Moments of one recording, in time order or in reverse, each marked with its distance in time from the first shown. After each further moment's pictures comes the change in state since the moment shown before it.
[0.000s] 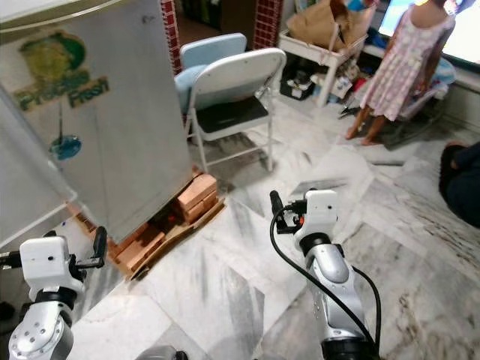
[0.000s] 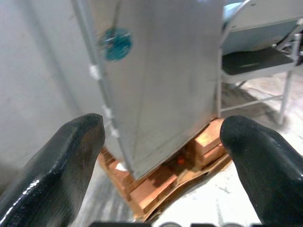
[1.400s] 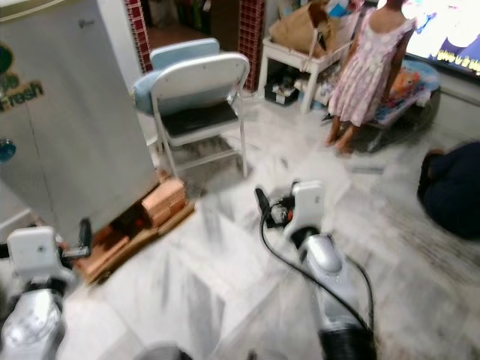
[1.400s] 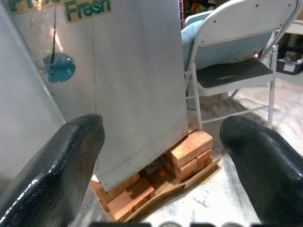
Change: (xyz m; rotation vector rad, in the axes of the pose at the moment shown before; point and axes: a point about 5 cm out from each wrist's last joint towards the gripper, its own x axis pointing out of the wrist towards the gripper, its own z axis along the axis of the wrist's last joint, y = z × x) left arm 0.013 0.007 0.005 0.037 -0.019 0.060; right arm 0.005 -0.002 0.000 -0.003 0.006 0.064
